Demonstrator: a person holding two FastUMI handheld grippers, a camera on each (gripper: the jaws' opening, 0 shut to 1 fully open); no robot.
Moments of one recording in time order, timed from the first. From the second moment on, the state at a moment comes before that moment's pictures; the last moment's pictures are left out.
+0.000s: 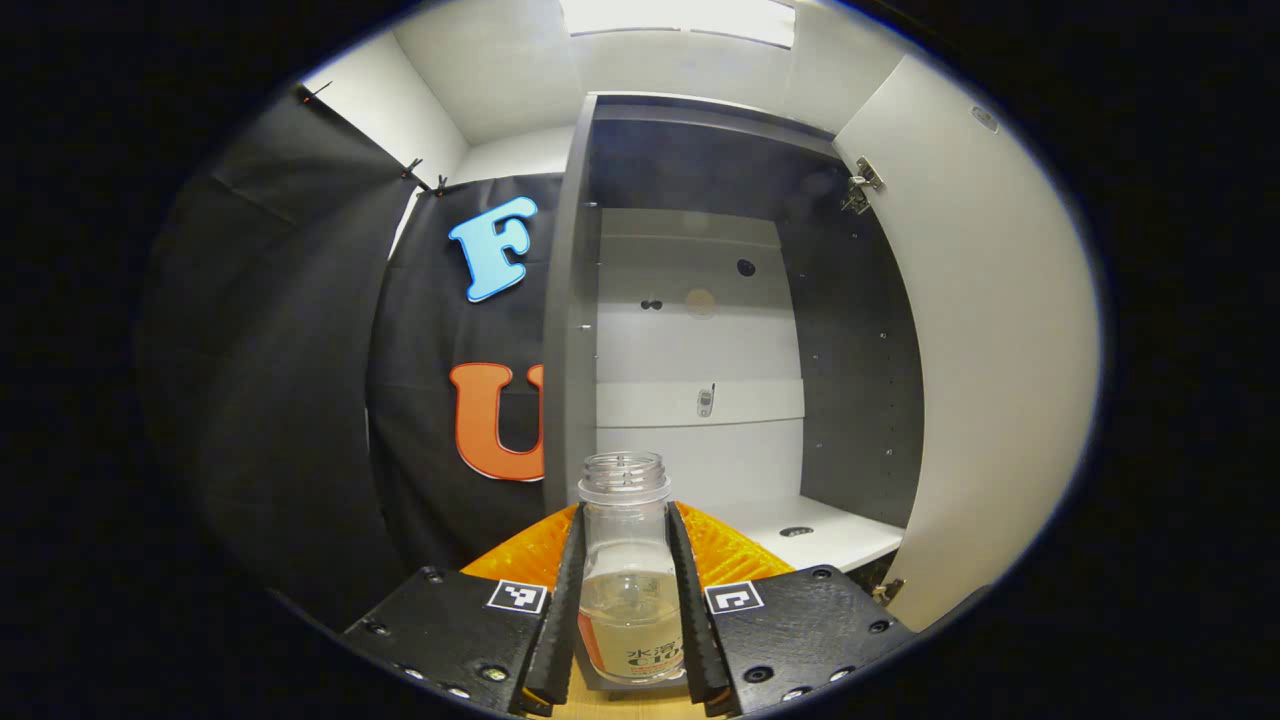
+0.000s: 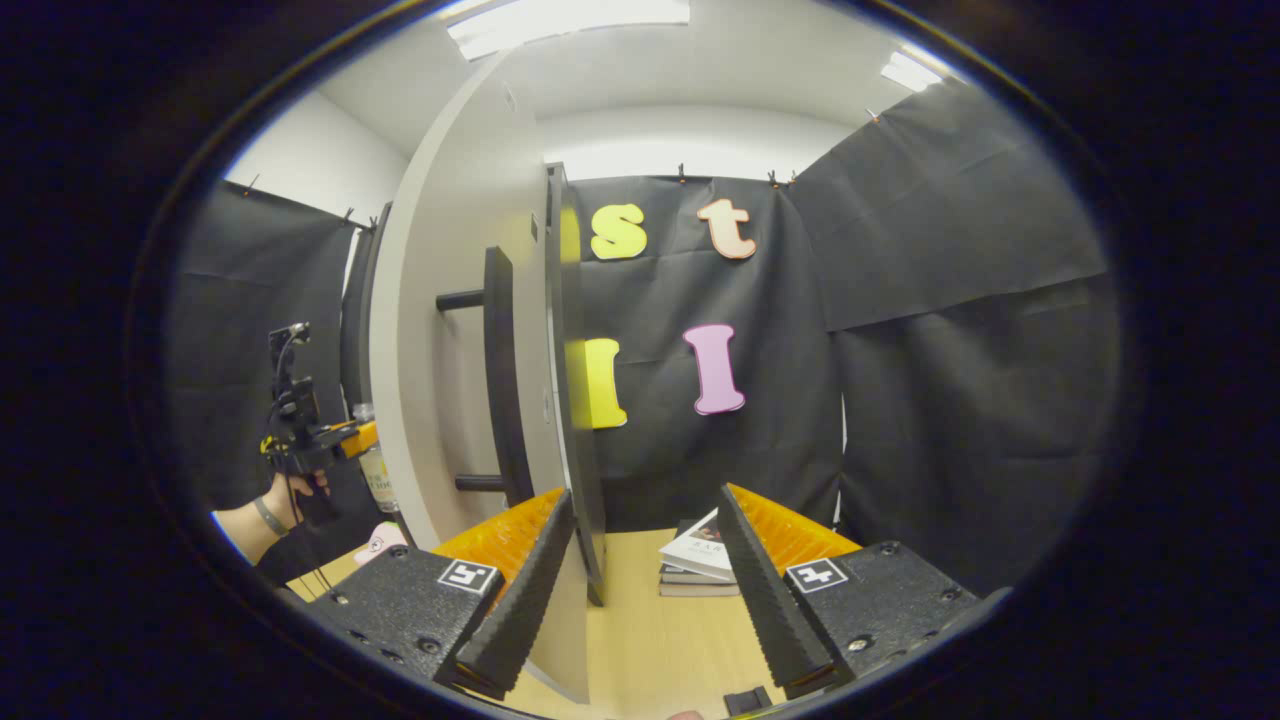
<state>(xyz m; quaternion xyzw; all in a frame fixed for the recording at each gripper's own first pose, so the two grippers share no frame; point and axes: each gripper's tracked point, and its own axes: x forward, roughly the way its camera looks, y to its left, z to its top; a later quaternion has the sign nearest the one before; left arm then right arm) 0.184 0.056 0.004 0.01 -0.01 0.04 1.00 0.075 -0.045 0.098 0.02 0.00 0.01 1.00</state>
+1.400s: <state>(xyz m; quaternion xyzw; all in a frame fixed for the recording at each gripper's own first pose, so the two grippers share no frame) 0.034 0.110 -0.249 0.04 0.07 0.17 0.98 0.070 -0.059 0.120 0.04 -0.01 -0.05 1.00</state>
